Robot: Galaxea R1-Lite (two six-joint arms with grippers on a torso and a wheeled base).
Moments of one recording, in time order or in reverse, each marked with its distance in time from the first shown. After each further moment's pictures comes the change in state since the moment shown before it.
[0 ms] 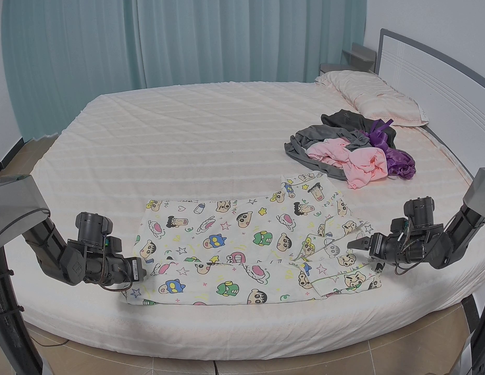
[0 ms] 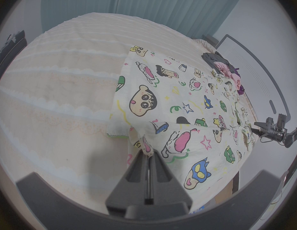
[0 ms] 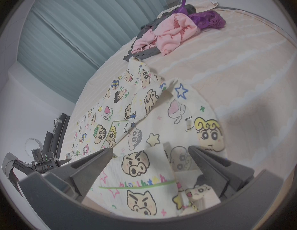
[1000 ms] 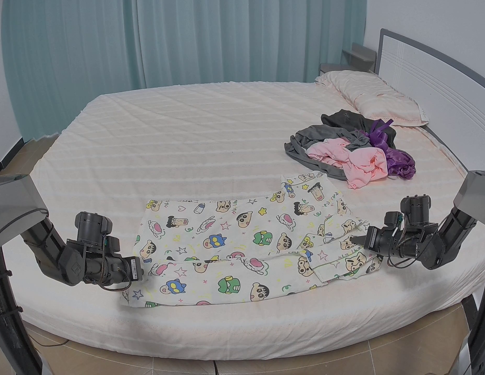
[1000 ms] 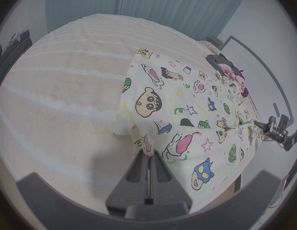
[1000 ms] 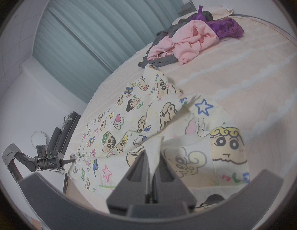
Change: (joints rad) left arm 0.000 -0.016 0.010 0.004 0.052 -0.021; right arm -0.005 0.079 -0.048 -0.152 0.079 -0.038
